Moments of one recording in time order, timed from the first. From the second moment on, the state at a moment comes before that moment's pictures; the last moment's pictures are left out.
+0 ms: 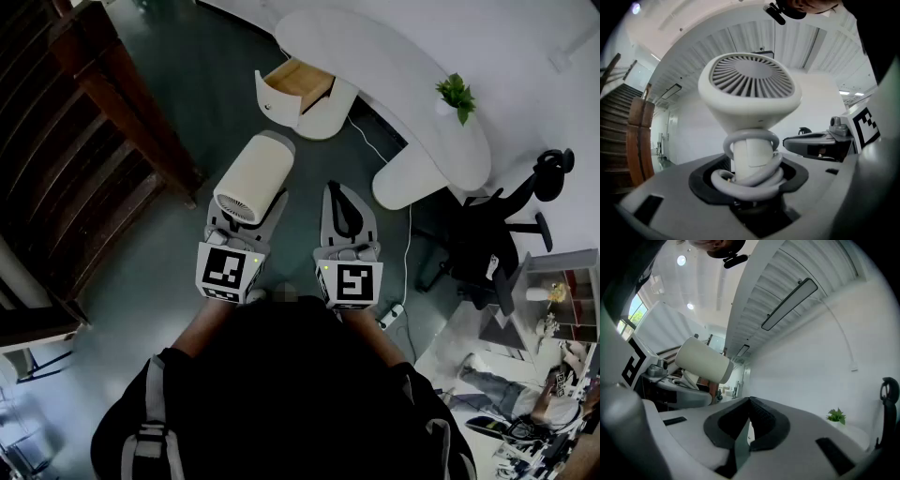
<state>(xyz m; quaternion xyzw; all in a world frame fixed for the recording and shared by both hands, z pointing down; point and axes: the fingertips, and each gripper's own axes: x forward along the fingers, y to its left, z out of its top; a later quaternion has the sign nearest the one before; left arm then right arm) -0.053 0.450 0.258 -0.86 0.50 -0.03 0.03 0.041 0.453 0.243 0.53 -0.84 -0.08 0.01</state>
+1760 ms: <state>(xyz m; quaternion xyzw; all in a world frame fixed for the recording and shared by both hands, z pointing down) -0.065 0.184 0.275 -0.88 0.48 -0.03 -0.01 0.035 0.184 0.265 0.56 -0.83 -0.06 0.03</state>
